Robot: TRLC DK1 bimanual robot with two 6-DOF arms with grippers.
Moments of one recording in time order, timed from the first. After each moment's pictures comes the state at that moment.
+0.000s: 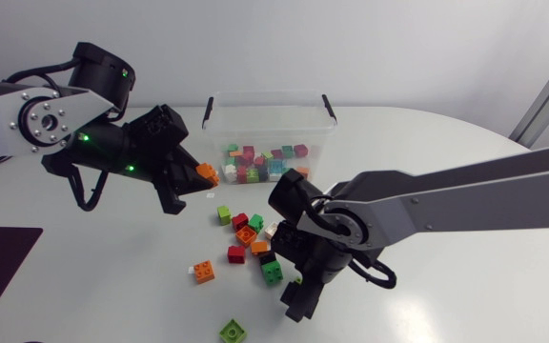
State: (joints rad) left arm -0.31 1.48 1.06 -0.50 0.40 0.71; right arm 0.81 1.76 0.95 -0.59 -0.02 -0.22
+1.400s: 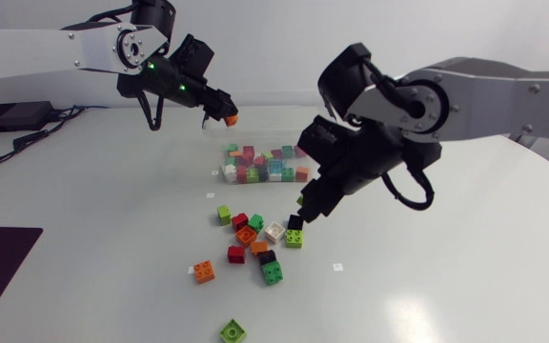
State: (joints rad) left arm -0.26 1.99 1.70 -0.47 0.35 0.36; right arm 0.59 1.60 1.23 -0.73 -0.07 -0.26
